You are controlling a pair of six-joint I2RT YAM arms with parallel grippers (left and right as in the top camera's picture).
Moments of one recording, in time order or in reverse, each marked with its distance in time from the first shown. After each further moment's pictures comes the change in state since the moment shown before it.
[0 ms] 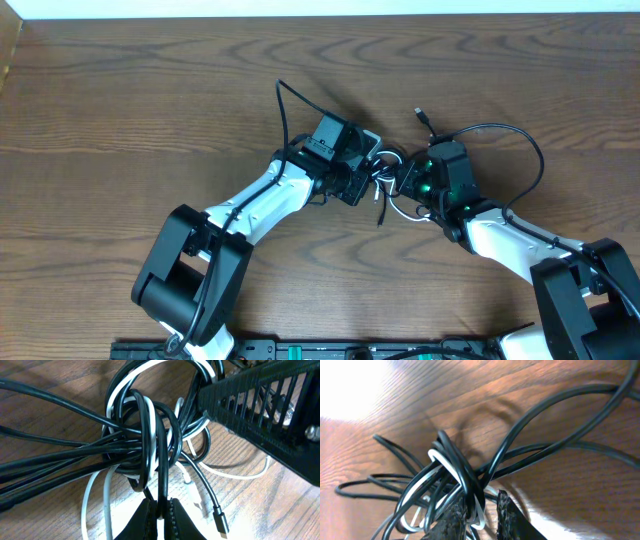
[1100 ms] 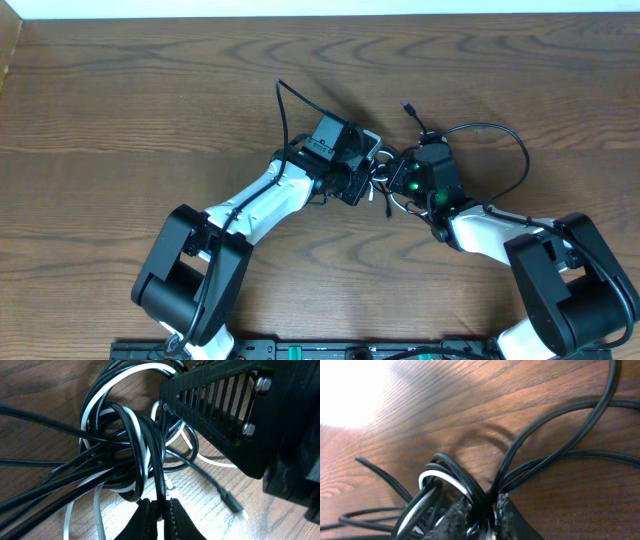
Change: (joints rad) left arm 0.000 0.000 0.000 0.001 0.000 0.000; right arm 0.048 0.127 0.006 0.187 0.061 0.006
